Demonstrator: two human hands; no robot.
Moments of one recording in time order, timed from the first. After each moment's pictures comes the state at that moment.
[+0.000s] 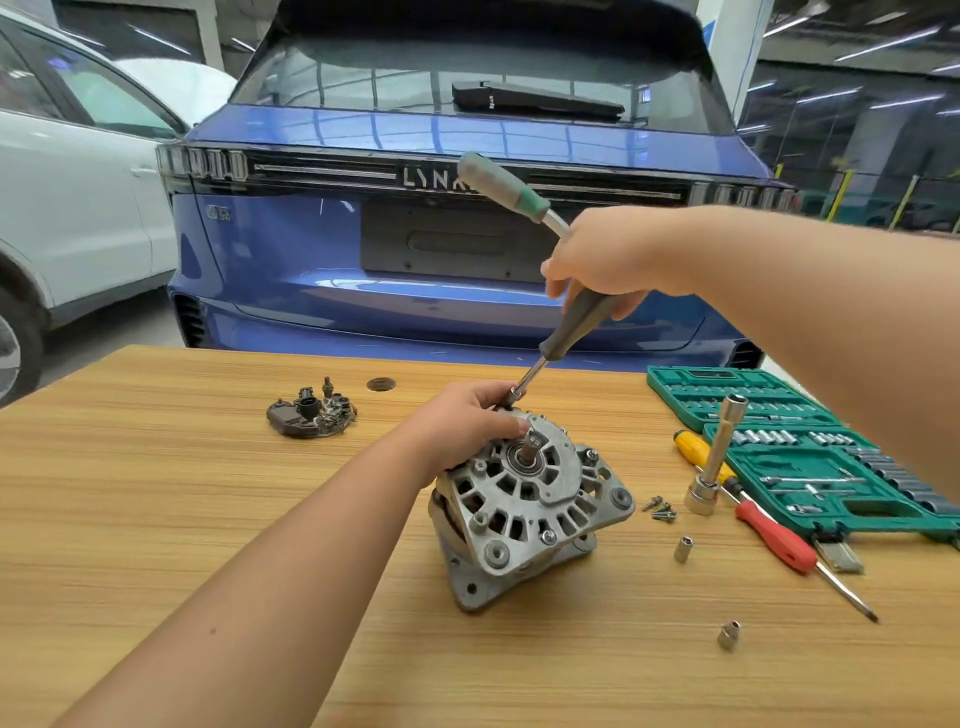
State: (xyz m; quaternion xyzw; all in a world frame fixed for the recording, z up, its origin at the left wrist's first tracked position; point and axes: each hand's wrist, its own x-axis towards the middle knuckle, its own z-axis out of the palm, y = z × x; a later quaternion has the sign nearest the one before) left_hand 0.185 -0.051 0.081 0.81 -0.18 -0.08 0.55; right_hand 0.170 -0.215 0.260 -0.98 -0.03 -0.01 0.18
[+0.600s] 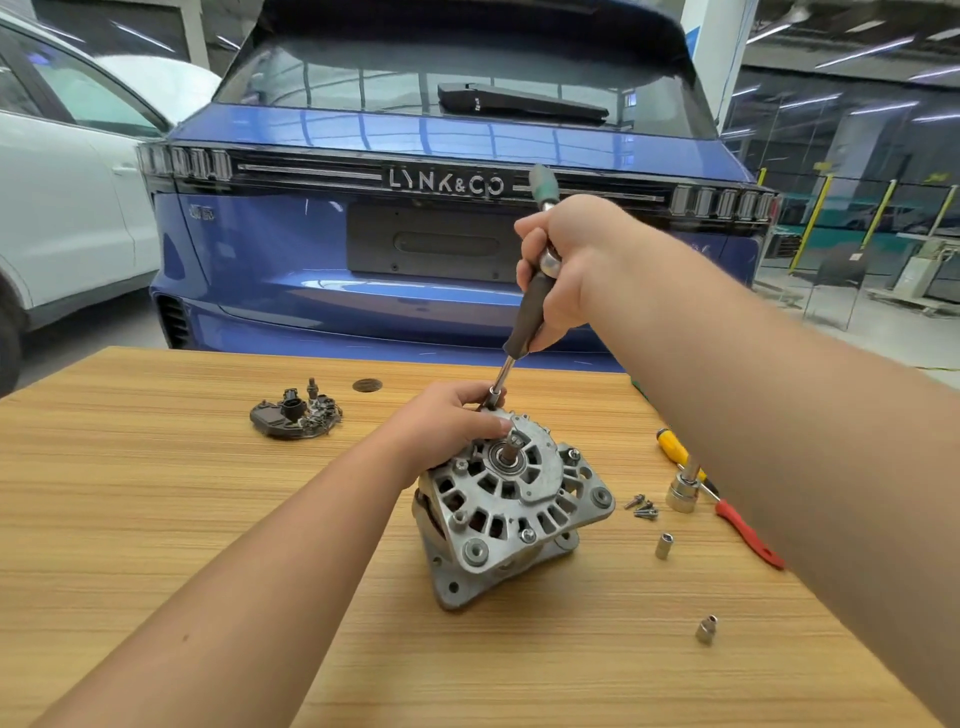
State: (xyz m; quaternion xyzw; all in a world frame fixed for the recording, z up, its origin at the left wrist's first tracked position) left_hand 0.186 -0.051 0.081 0.80 -0.16 -0.08 0.57; right_hand 0.160 -0.187 0.250 -0.62 0.14 0.03 0.77
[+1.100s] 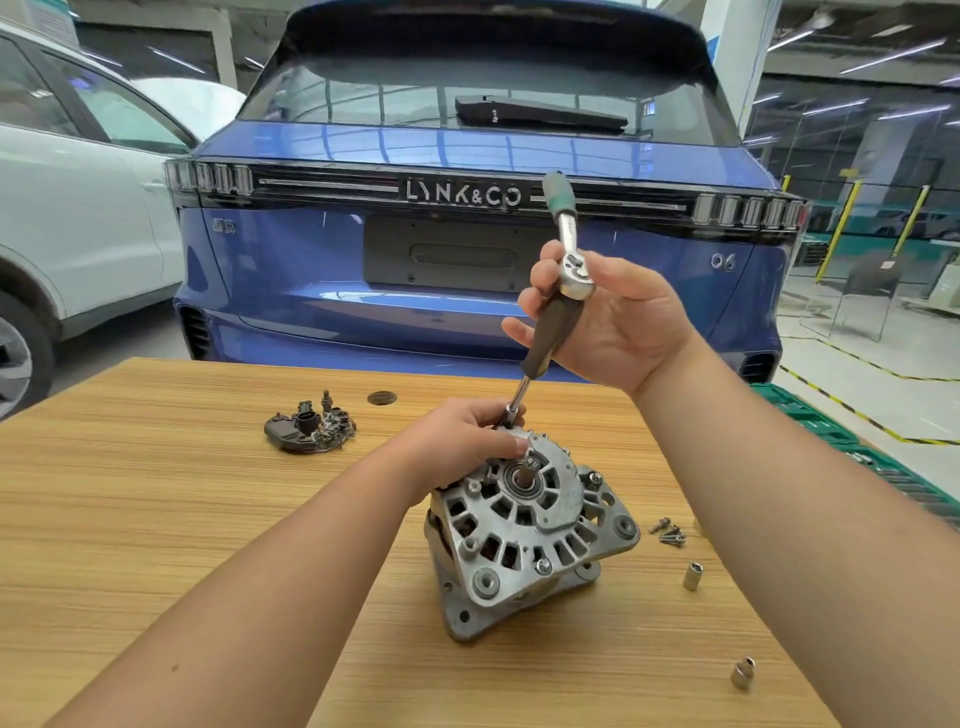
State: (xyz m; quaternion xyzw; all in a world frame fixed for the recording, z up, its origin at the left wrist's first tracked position) left_hand 0.190 -0.049 0.085 0.81 -0.17 -0.11 0.55; right_hand 0.189 -0.237 0.187 -0.46 -0.34 0.21 0.79
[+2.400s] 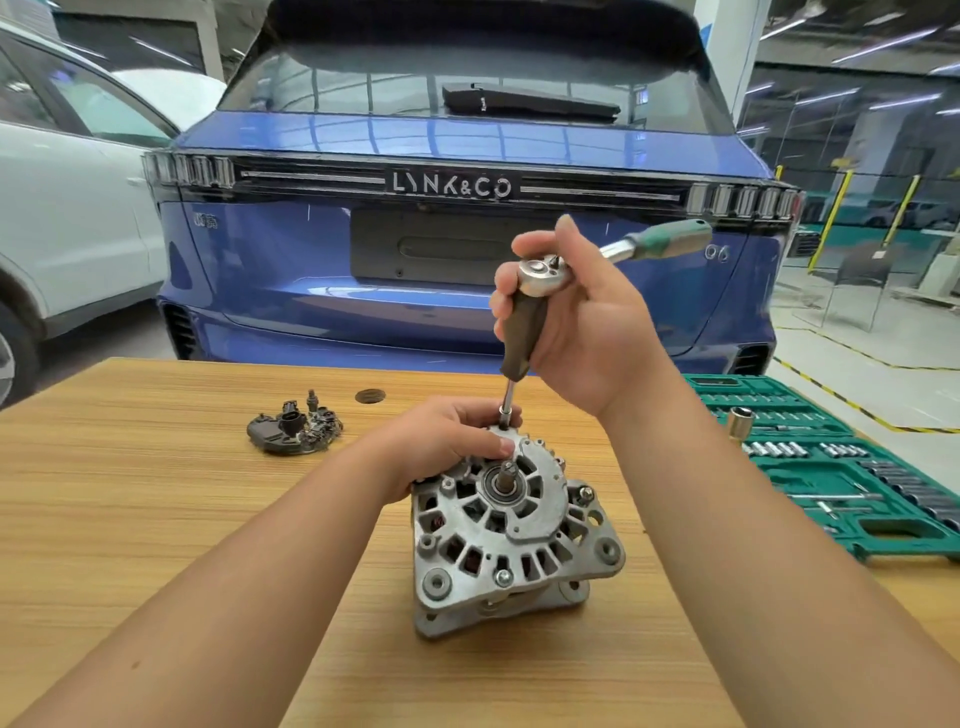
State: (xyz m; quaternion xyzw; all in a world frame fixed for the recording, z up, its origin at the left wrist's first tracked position) left_hand 0.202 -0.047 0.082 0.78 -0.18 -0.15 0.58; right_hand 0.172 -0.211 0.171 -0.50 -0.30 0.02 0.82
